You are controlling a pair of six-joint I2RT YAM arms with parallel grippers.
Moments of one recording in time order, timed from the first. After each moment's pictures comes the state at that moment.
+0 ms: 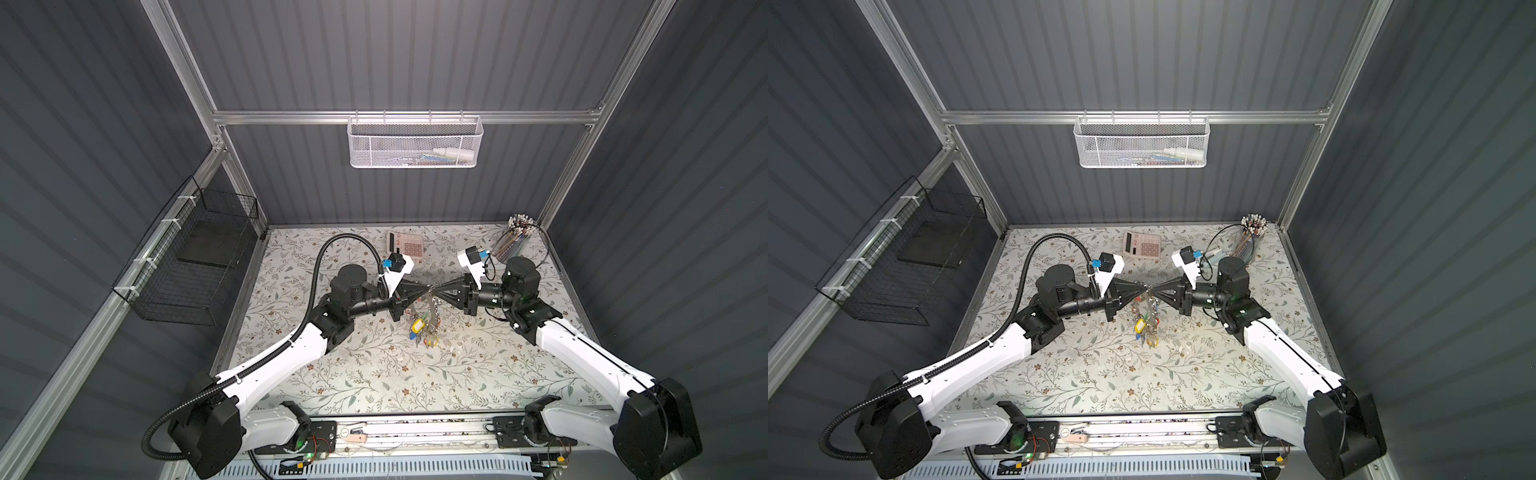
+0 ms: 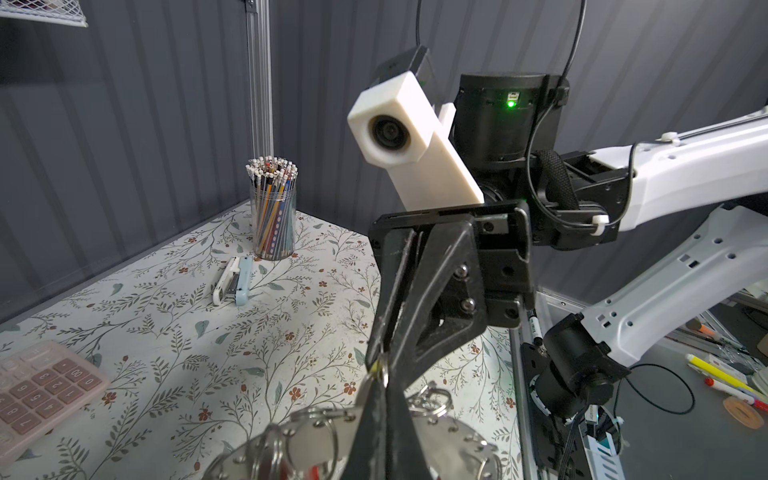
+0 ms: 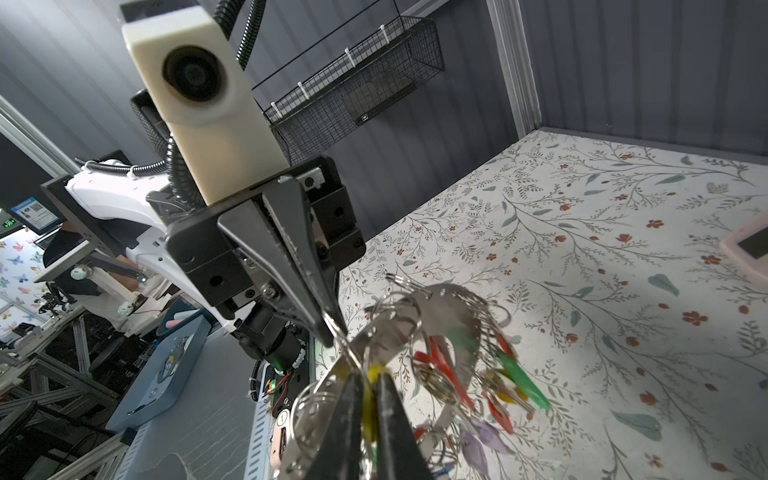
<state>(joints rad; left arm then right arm) -0.73 1.24 0.88 0.26 0.59 -0.11 0.37 1.19 0.76 0.25 -1.04 0.33</state>
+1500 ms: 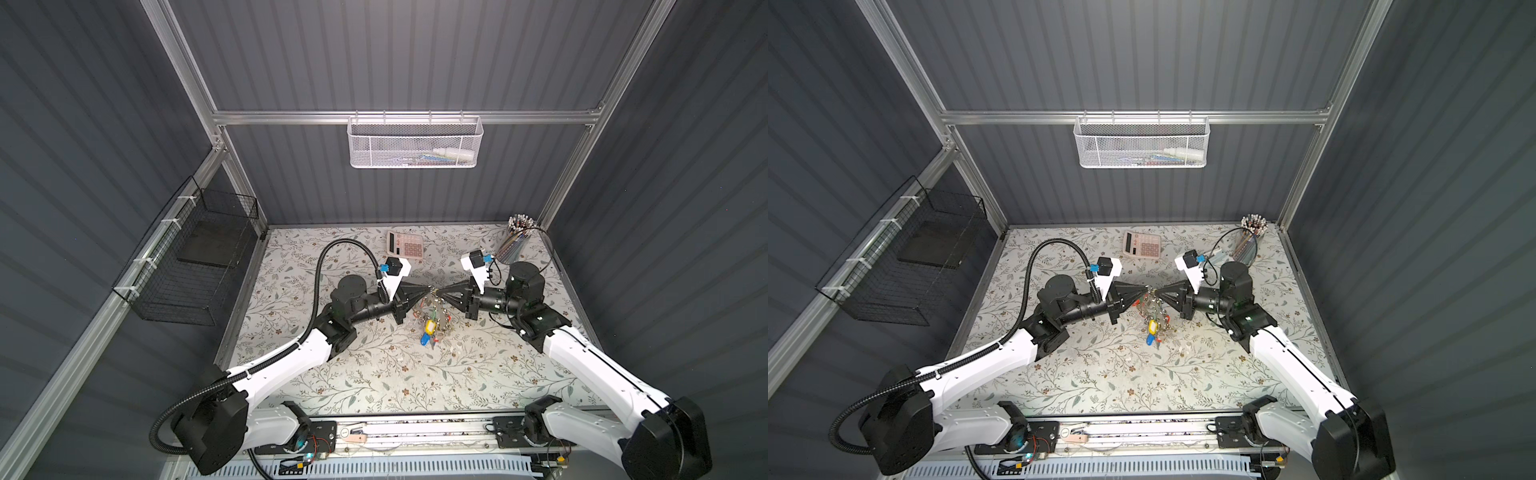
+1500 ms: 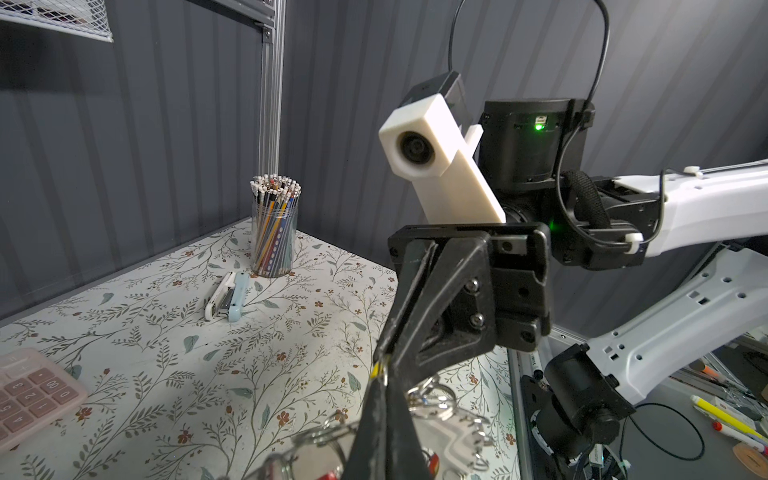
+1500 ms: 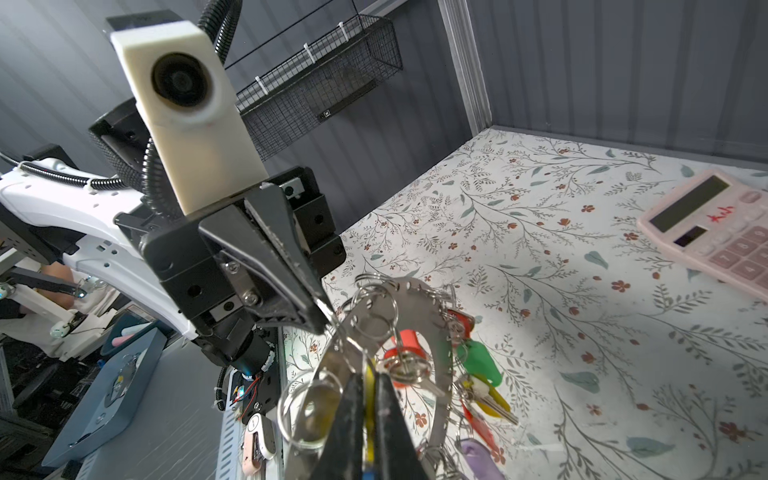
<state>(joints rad) -0.75 1.26 0.77 0.49 0.54 -0.21 0.38 1.08 0.74 0.11 -0.89 0.25</state>
